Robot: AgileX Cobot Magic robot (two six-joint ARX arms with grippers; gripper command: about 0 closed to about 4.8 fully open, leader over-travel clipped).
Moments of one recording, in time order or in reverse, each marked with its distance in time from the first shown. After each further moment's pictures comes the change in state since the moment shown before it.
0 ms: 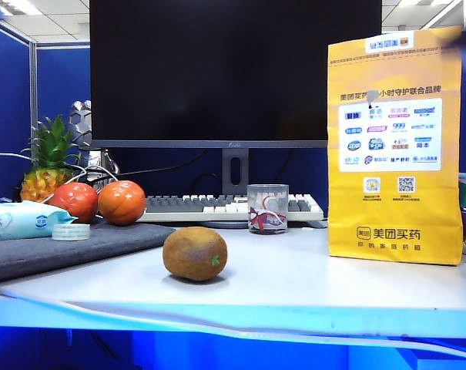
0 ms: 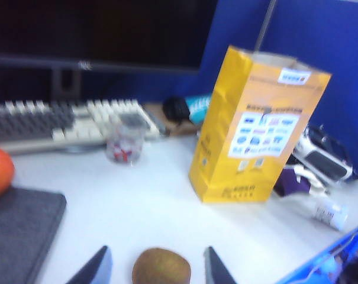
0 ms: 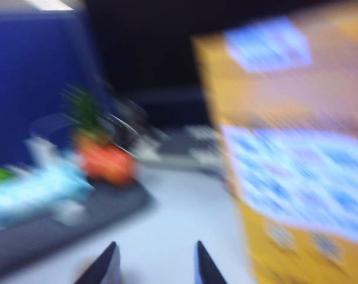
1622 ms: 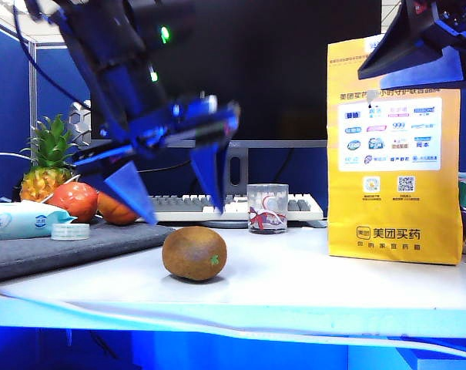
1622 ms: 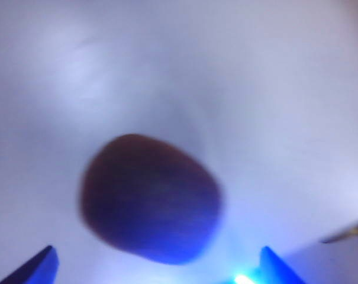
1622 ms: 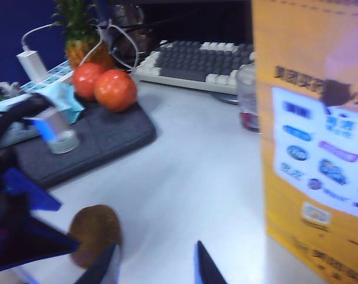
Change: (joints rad) left arm -0.355 1.279 0.809 -0.564 -0.364 -0.157; right arm 0.002 0.533 0.355 -0.175 -0.094 -0.037
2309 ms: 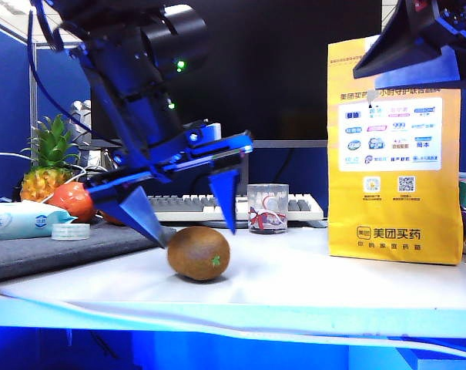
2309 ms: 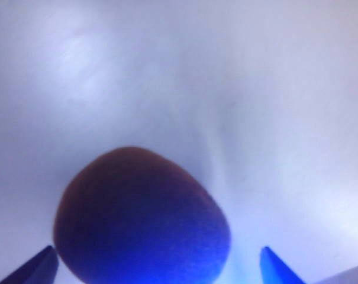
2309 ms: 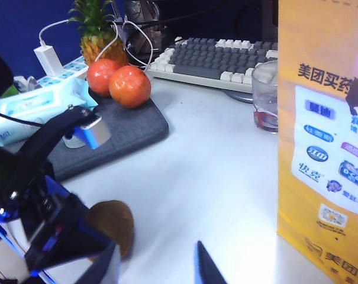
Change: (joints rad) left arm -0.006 0.080 0.002 0.082 0.016 -0.116; right arm 0.000 0.000 0.000 -0.010 -0.032 -0.018
